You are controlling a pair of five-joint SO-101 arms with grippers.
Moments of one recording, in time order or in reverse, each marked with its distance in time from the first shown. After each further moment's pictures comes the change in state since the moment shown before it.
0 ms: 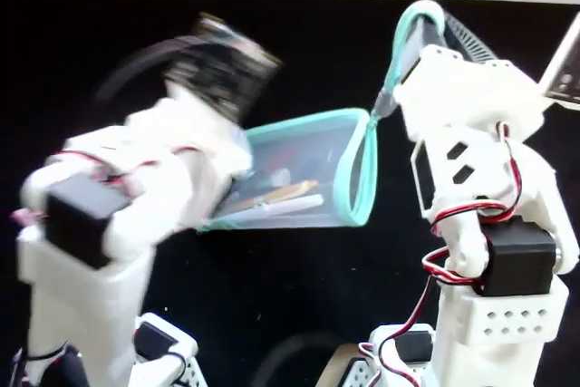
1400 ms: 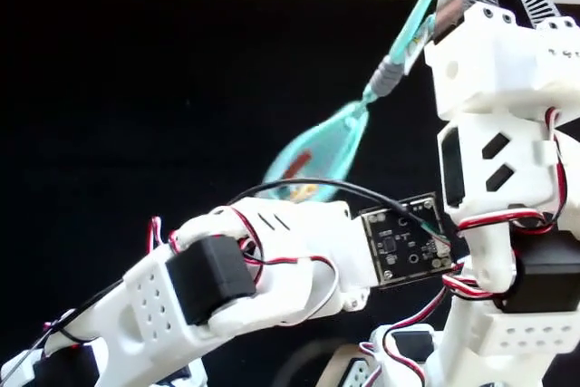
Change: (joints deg) left arm 37.5 2.3 10.9 -9.1 -1.1; right arm 0.4 6.9 -18.5 -4.8 1.3
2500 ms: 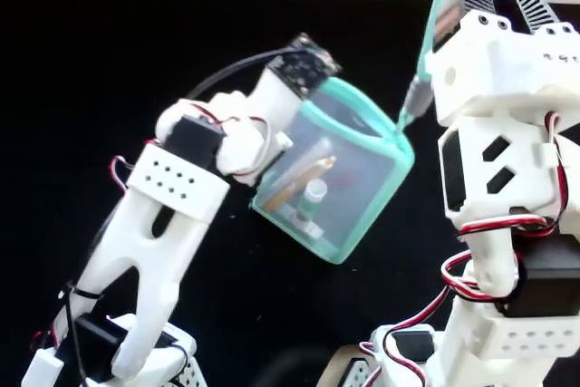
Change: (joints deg) left arm -41.7 11.3 9.9 -16.5 -5.5; right arm 0.2 -0.1 -0.5 4.3 3.3
